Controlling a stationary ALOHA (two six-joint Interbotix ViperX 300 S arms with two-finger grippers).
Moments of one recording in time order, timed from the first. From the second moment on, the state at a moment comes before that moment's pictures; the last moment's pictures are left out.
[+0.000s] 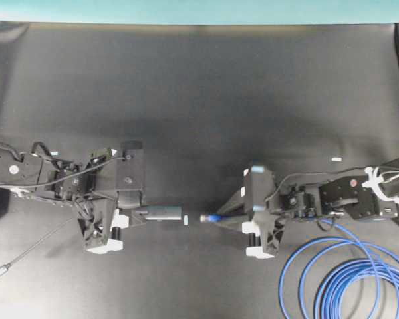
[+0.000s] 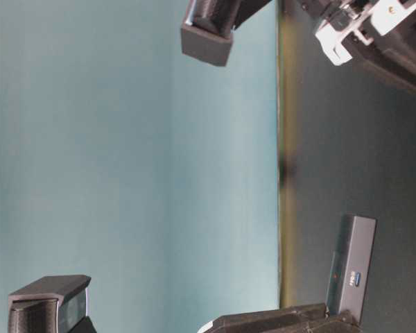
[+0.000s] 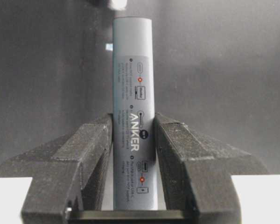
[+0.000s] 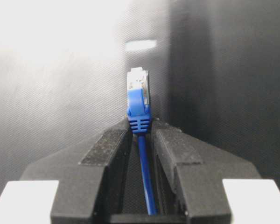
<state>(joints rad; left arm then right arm) -0.12 -0.19 0.77 0.04 0.16 -0.22 0.18 0.25 0.89 0.12 -0.58 0.13</state>
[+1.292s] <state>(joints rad) -0.10 -0.11 0.65 0.04 0.26 -0.04 0.20 0.13 0.84 0.12 -0.52 0.20</state>
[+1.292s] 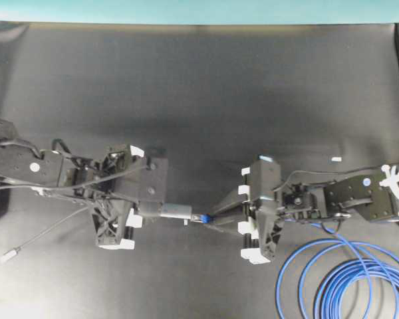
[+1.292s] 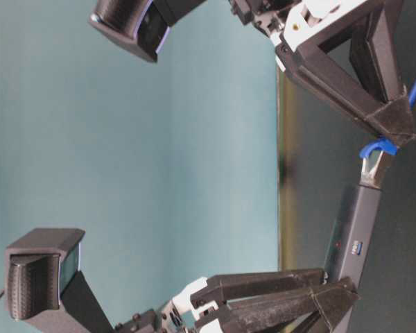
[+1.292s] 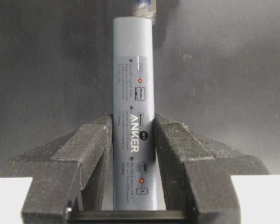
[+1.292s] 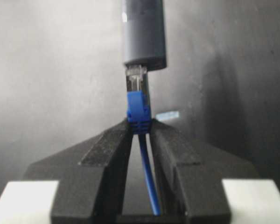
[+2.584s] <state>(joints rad) -0.11 0.01 0.51 0.04 0.35 0.01 0.18 0.15 0.80 0.11 -0.45 0.13</state>
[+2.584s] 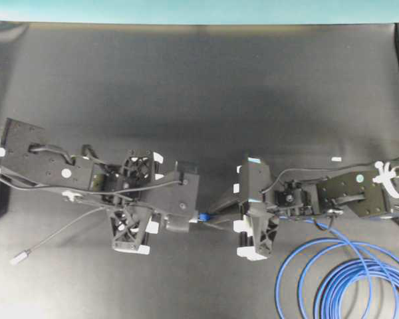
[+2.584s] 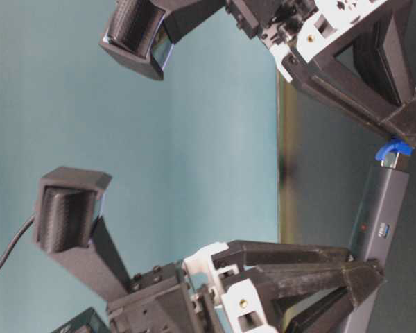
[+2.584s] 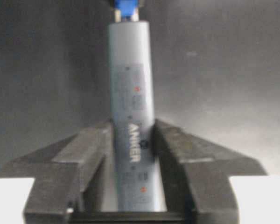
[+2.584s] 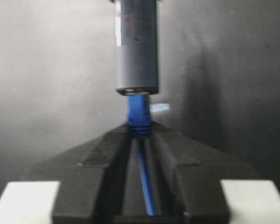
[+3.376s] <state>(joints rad) -0.12 0.02 0.53 0.04 0.31 0.01 0.17 0.13 0.81 0.11 -0.40 0.12</state>
